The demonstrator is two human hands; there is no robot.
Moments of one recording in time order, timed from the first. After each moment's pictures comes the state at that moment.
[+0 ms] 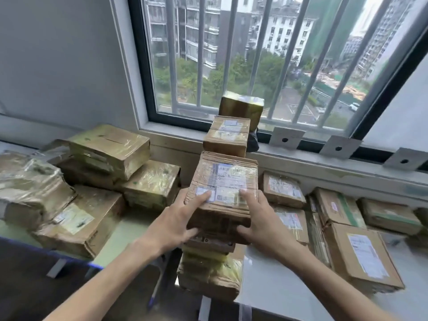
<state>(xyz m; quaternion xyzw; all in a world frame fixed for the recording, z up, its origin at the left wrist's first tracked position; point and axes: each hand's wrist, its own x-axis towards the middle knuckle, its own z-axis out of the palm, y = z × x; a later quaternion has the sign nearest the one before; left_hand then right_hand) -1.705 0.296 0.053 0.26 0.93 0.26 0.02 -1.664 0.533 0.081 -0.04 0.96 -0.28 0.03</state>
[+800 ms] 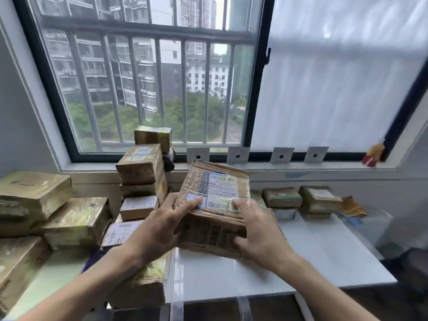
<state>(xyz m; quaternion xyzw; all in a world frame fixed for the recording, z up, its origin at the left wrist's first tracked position) -1.558 0.465 0.134 0.45 0.85 0.25 -0.10 -1.432 0.688 0.154 0.05 0.97 -0.23 -0.11</state>
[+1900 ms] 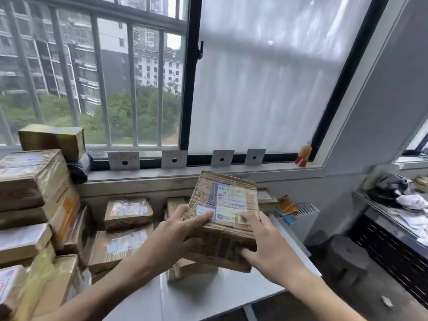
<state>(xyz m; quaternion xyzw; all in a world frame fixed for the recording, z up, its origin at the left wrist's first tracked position) -1.565 0.707 0.105 0.52 0.79 0.32 -0.03 -1.394 0.896 0.140 0.19 0.96 -0.19 -0.11</state>
